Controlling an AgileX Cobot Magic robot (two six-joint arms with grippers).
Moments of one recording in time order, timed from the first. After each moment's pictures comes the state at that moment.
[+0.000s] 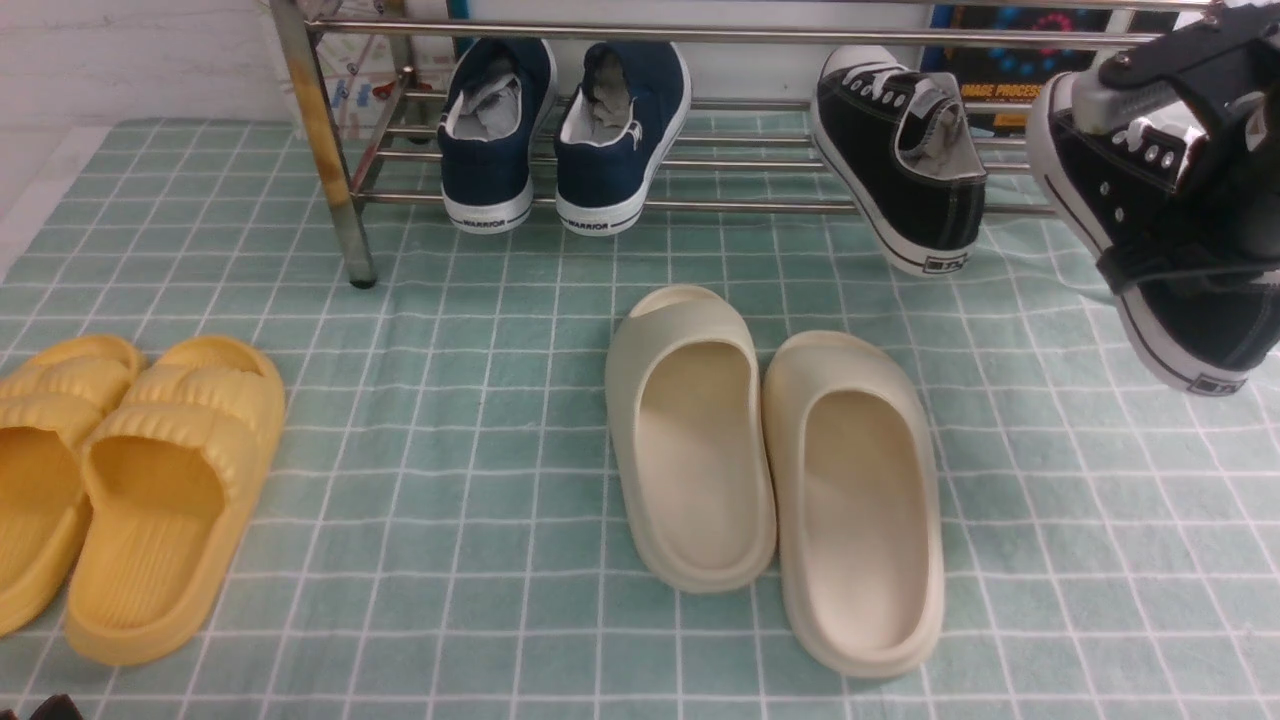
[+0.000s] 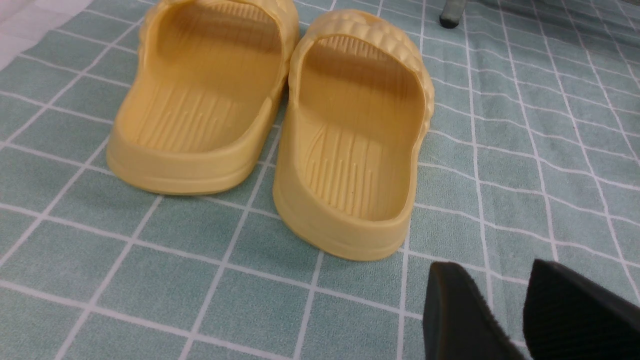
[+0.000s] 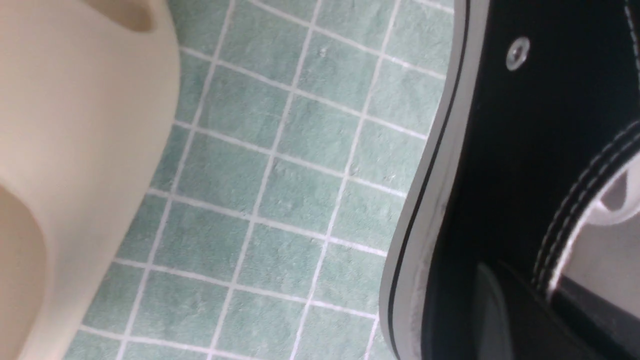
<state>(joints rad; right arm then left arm) 0.21 1.63 -1.42 -0.22 0.99 0.00 0.07 -0.01 0.03 0.03 0.38 -0.26</state>
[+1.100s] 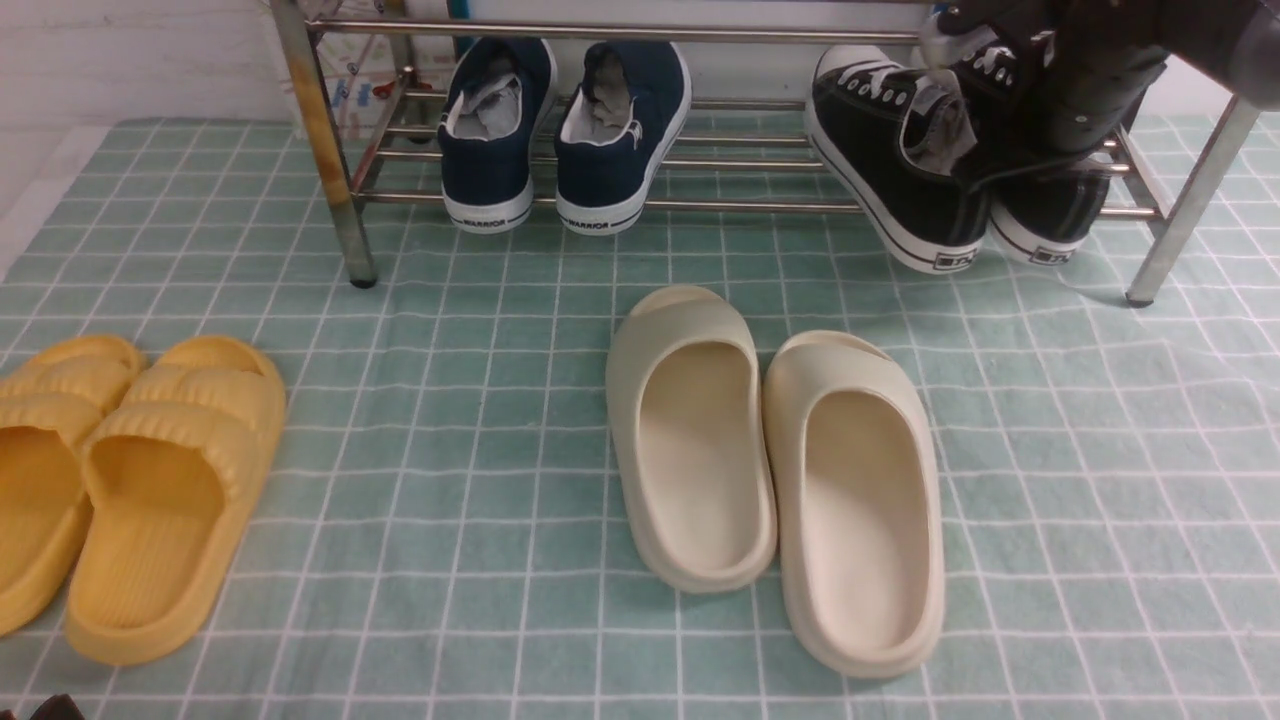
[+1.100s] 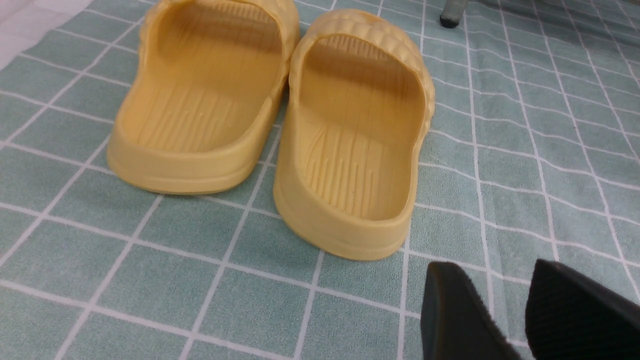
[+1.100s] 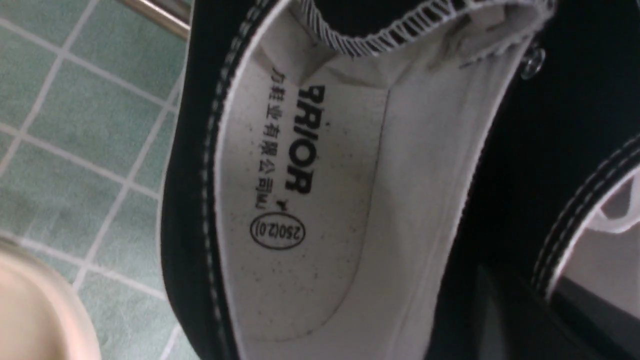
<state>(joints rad) 0.19 2.17 -2.07 -0.19 0.95 -0.19 0.07 -0.01 0.03 0.03 0.38 -0.26</state>
